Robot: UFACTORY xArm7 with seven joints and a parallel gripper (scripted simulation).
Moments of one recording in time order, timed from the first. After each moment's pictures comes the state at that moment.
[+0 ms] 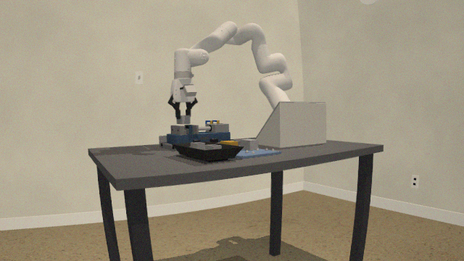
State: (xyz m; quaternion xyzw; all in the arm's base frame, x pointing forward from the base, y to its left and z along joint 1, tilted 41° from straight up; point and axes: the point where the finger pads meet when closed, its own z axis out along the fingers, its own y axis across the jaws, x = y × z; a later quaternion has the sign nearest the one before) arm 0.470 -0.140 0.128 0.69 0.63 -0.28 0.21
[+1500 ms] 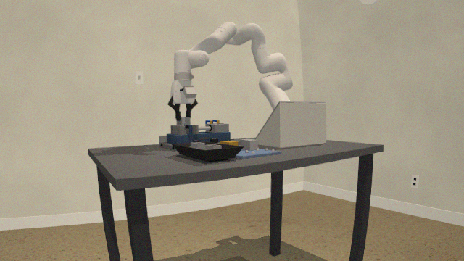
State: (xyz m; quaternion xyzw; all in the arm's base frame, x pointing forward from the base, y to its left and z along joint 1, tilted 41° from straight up) arm 0.469 -0.144 0.123 0.69 0.63 -0.28 0.21
